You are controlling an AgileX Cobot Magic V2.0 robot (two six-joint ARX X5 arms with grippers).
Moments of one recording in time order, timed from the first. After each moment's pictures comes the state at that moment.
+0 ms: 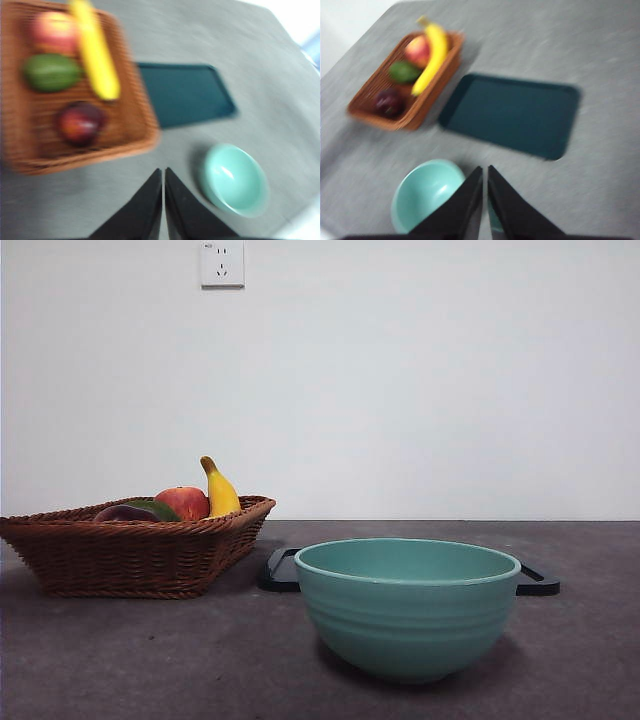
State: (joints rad) left arm -0.05 0.74 0.93 -0.83 0.58 -0.08; right arm 0.07 0.70 0.96 -0.86 -0.51 0.06
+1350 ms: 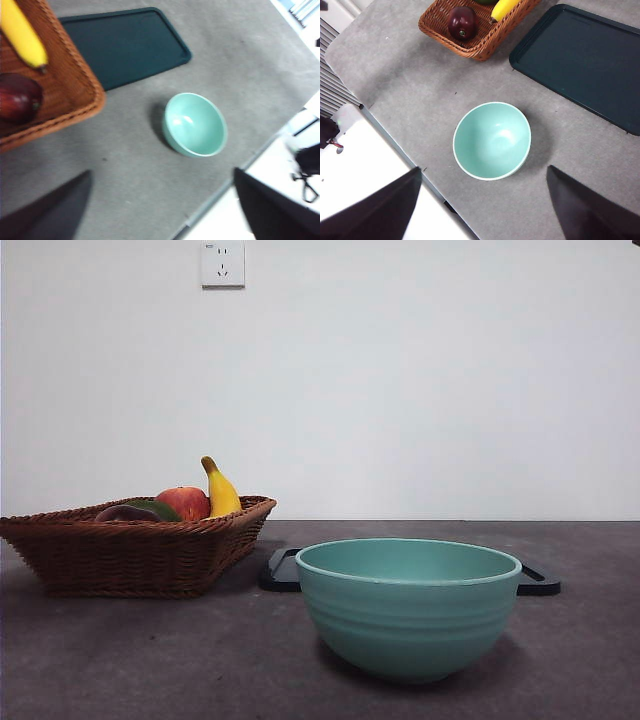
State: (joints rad) left arm -0.17 0.79 1.01 -1.01 0.62 0.07; right arm 0.30 0.81 1.05 -1.04 -0.55 -0.05
